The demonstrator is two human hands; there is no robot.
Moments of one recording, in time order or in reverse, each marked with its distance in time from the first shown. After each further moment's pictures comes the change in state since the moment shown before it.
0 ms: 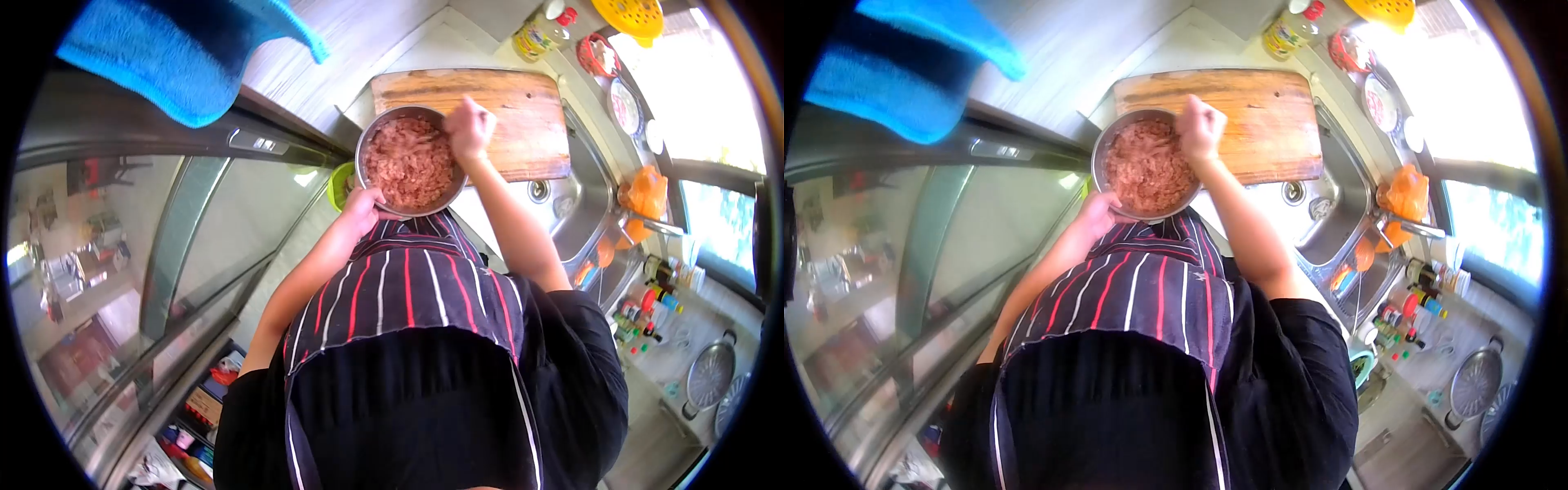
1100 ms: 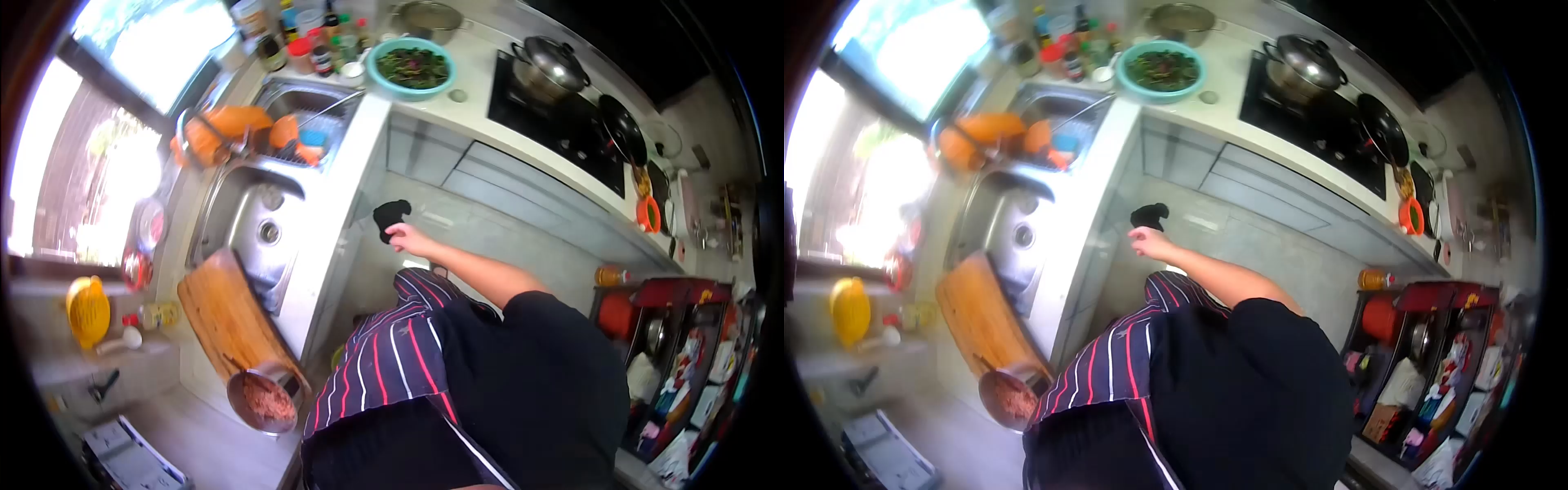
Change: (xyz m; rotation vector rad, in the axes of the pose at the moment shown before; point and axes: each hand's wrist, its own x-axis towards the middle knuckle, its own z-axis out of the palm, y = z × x) left_hand 0.034 -0.035 0.016 0.886 -0.094 -0.597; right_hand -0.492 -0.062 -0.241 -0.180 1.241 0.286
